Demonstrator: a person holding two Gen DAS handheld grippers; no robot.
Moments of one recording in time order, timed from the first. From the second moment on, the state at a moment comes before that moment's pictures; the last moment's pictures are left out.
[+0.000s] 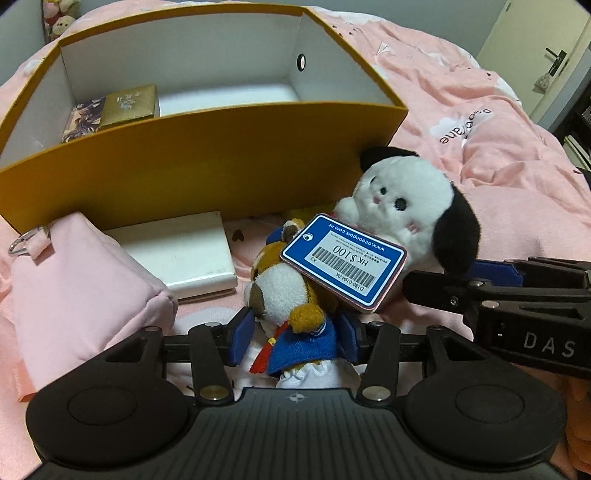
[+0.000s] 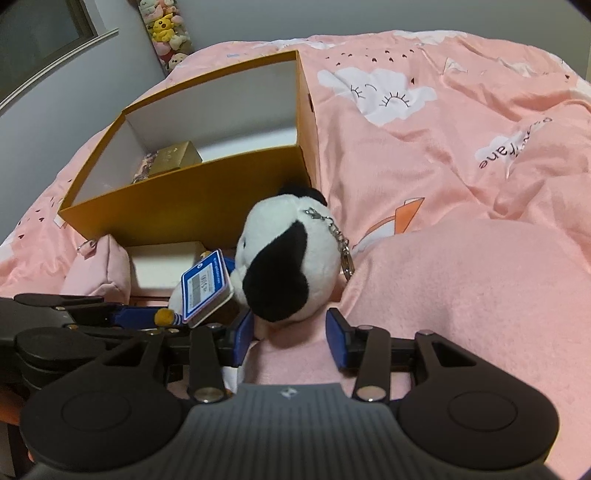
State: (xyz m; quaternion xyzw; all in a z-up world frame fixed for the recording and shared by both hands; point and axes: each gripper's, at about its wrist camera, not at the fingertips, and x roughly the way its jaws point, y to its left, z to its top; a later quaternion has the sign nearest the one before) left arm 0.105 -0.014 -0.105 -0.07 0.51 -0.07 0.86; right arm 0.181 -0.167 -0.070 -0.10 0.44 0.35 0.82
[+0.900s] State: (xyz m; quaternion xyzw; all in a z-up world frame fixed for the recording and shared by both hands) left arm 0.094 0.008 -0.098 -0.13 0.51 -0.08 0.85; right arm 0.190 -0.155 -0.088 -0.06 0.41 0.35 0.84
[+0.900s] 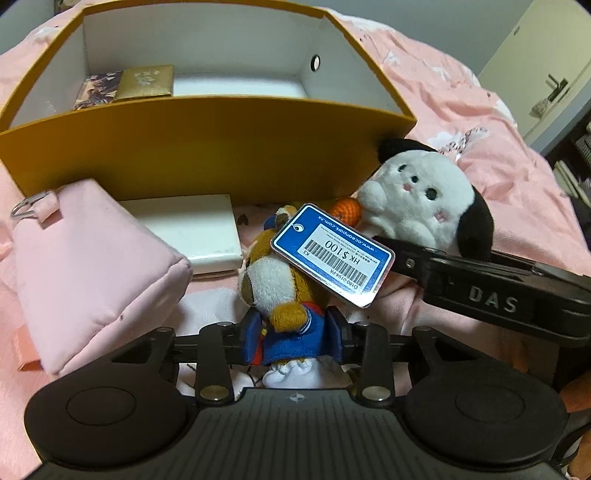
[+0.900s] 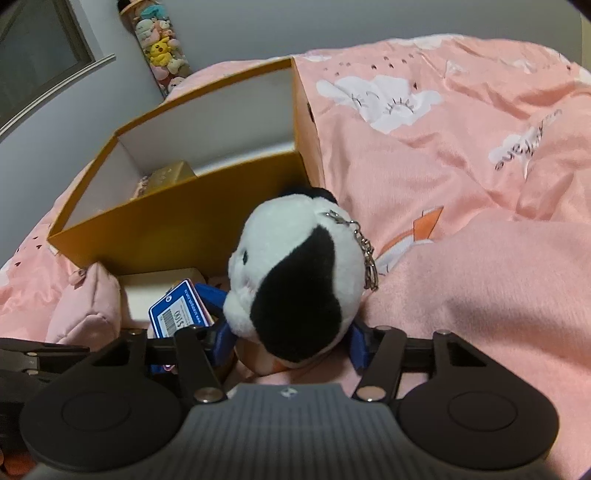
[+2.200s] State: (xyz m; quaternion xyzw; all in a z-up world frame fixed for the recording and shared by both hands) left arm 0.225 0.071 -0.030 -0.20 0.42 -0.12 0.88; right arm 0.283 -0.035 0.031 -0.25 0.48 0.42 0.73
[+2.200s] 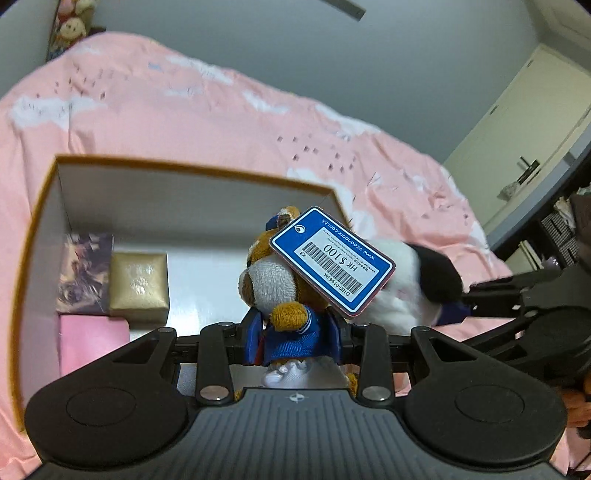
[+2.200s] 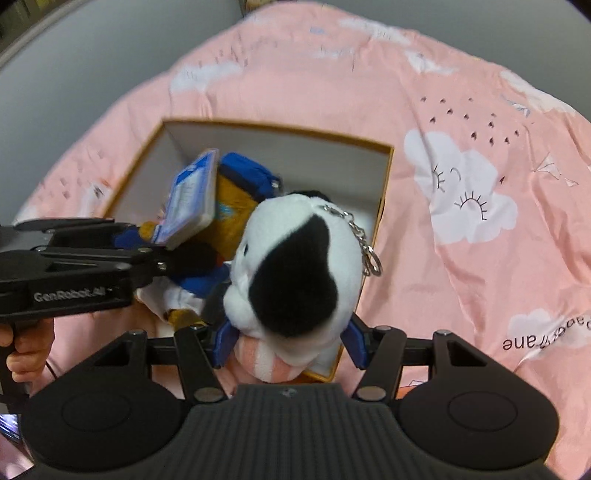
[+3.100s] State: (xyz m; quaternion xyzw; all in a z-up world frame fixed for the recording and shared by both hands) left arm 0.263 0.094 -0.102 -0.28 0.52 -0.10 0.80; right arm 0.309 0.028 -0.025 -0.34 0.51 0.35 0.70
